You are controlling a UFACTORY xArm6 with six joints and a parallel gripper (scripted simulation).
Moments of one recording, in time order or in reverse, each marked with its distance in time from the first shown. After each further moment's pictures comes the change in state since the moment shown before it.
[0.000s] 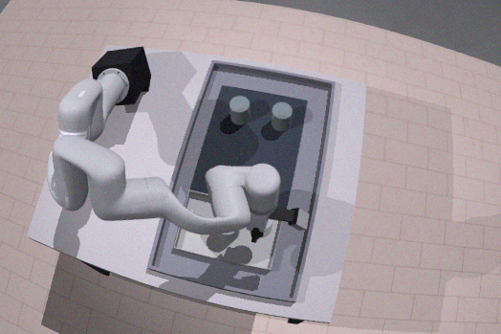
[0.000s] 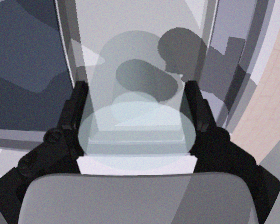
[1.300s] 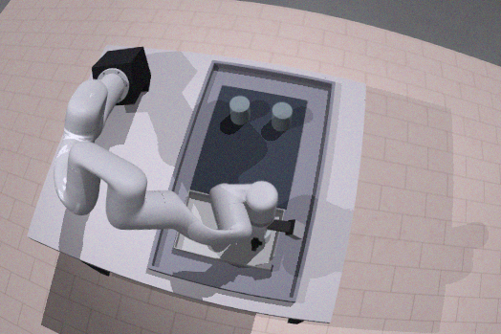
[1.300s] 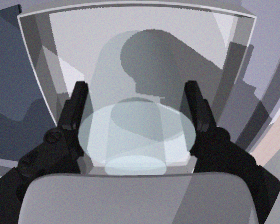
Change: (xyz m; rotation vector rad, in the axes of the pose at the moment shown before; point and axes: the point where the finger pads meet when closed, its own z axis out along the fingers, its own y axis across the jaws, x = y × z) arm 0.000 0.000 0.090 0.000 -0.001 0.000
